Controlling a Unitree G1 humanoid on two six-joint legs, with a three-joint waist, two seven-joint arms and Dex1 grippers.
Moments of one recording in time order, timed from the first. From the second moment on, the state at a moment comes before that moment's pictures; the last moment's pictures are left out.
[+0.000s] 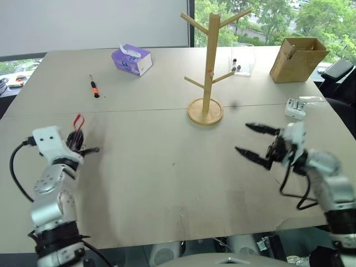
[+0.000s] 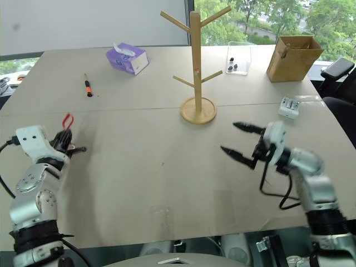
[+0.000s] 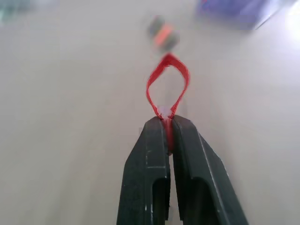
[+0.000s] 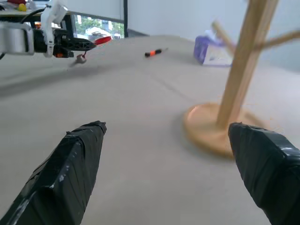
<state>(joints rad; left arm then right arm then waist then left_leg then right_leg) -0.11 0.43 0.49 -0.16 -0.38 0.30 -0.23 -0.26 -0.62 -0.09 -0.12 0.61 0.14 1.04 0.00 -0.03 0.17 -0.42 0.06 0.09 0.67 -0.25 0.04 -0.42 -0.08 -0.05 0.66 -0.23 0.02</state>
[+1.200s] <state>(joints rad) -0.34 0.11 -0.19 -0.25 -0.07 0.03 -0.28 -0.49 -0.82 -0.21 -0.16 0.79 0.50 1.07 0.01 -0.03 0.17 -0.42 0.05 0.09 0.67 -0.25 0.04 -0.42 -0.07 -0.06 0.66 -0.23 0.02</state>
